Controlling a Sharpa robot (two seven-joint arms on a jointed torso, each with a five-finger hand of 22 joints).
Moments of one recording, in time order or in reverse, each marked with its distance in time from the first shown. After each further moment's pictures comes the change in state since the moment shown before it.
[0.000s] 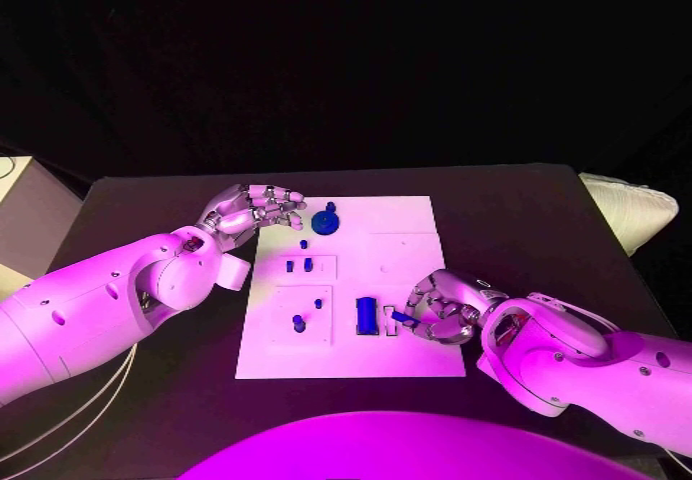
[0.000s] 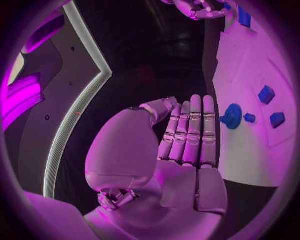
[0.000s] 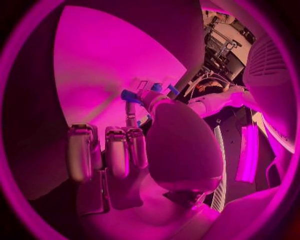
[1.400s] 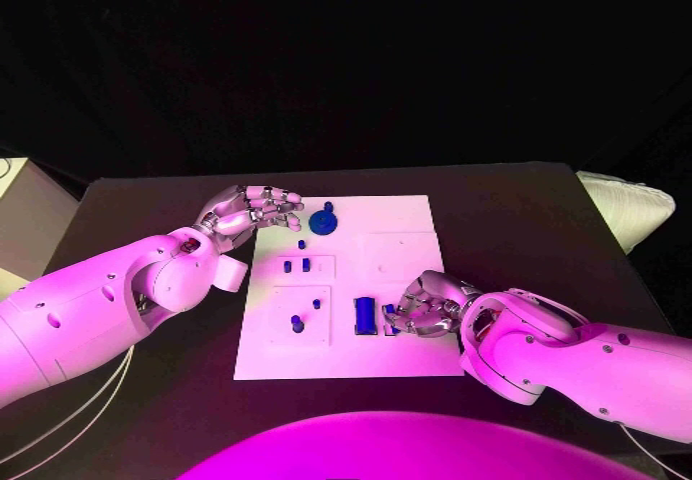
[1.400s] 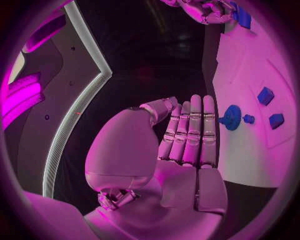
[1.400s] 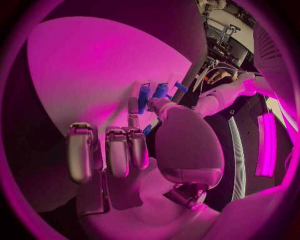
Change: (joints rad) left arm 0.000 -0.002 0.000 0.002 -0.001 0.011 -0.002; left_hand 0.000 0.000 0.007 -0.007 0.000 -0.006 0.001 0.000 0.001 0.000 0.000 0.004 0.000 0.000 0.000 0.000 0.000 0.000 0.000 0.000 0.000 0.002; right arm 0.008 0.090 0.000 -0.055 0.125 0.022 -0.123; right_hand -0.214 0.004 -0.026 0.044 0.076 0.019 -0.019 0.029 0.035 0.000 -0.007 0.019 -0.001 0.000 0.000 0.000 0.000 0.000 0.000 -0.007 -0.004 -0.001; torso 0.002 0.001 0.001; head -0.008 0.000
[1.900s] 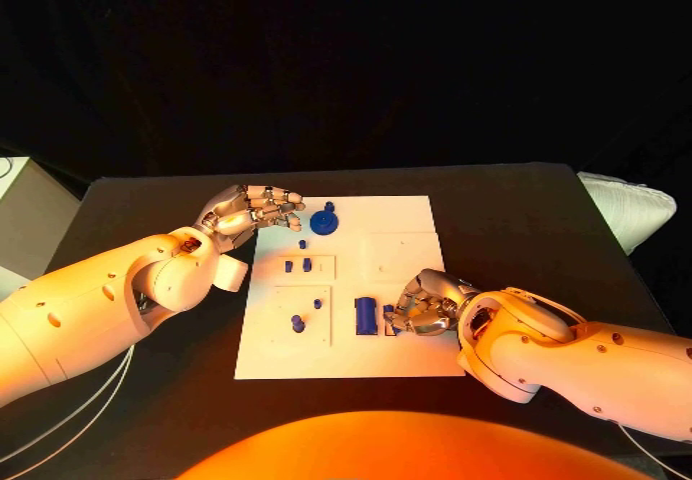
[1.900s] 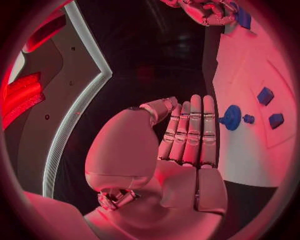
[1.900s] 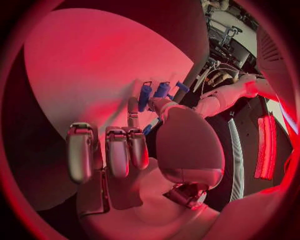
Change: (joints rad) left arm 0.000 -0.002 0.000 0.001 0.000 0.002 0.000; left_hand 0.000 0.000 0.000 0.000 0.000 0.000 0.000 0.005 0.000 -0.004 0.004 0.000 0.000 0.000 0.000 0.000 0.000 0.000 0.000 0.000 0.000 0.001; right arm -0.001 0.015 0.000 -0.016 -0.016 -0.003 -0.003; right_hand 0.000 0.000 0.000 0.000 0.000 0.000 0.000 0.000 0.001 0.000 0.000 0.000 0.000 0.000 0.000 0.000 0.000 0.000 0.000 0.000 0.000 0.001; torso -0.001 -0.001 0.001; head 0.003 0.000
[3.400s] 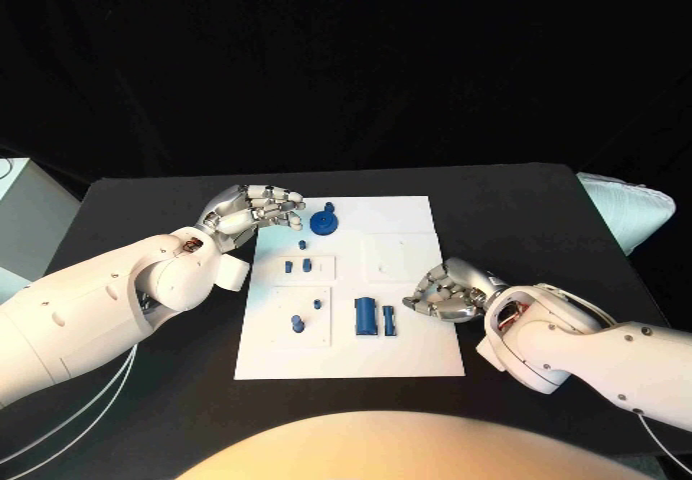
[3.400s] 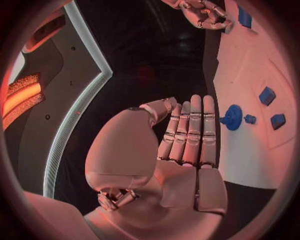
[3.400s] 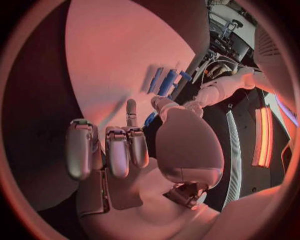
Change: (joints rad) left arm 0.000 0.013 0.000 -0.012 0.002 -0.007 0.007; left_hand -0.011 0.002 -0.007 0.013 0.000 0.000 0.000 0.004 0.000 0.000 0.000 0.000 0.000 -0.004 0.004 0.000 -0.001 0.000 0.000 0.000 -0.002 -0.002; right arm 0.004 -0.083 0.001 -0.054 0.109 -0.082 0.201; right_hand -0.007 -0.004 -0.132 0.000 0.004 -0.073 0.036 -0.025 -0.025 -0.001 0.012 -0.048 0.000 0.000 0.000 -0.006 0.000 0.000 0.000 0.000 -0.108 0.000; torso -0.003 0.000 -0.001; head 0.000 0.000
